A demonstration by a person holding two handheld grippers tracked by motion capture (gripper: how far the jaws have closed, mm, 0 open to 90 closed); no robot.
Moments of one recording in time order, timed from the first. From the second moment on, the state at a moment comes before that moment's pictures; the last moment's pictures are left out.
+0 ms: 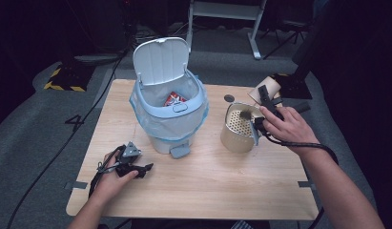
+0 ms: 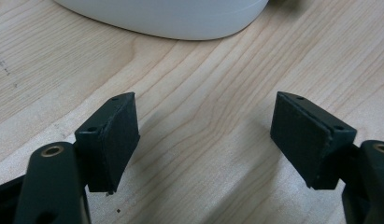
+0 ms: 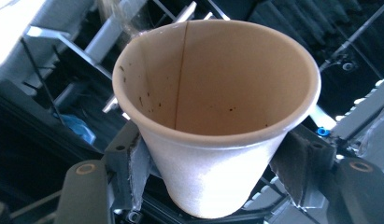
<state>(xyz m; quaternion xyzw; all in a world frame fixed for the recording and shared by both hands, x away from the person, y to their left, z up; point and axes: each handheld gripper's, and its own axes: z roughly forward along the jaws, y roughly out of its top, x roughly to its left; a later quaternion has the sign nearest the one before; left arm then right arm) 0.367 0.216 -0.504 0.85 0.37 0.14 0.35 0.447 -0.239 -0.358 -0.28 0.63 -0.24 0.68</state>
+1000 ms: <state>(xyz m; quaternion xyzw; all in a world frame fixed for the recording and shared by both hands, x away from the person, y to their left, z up) 0.367 0.216 -0.504 0.85 0.37 0.14 0.35 0.453 -0.252 -0.339 -0.09 0.76 -0.04 0.64</state>
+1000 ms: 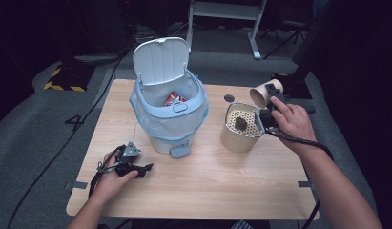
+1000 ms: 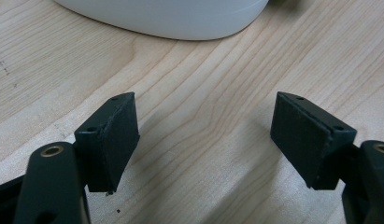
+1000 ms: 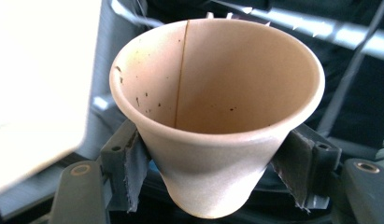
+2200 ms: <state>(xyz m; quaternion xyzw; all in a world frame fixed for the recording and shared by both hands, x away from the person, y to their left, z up) 0.371 0.217 -0.504 0.85 0.37 0.14 0.35 0.400 -0.301 -0.344 0.27 0.78 0.53 0.18</state>
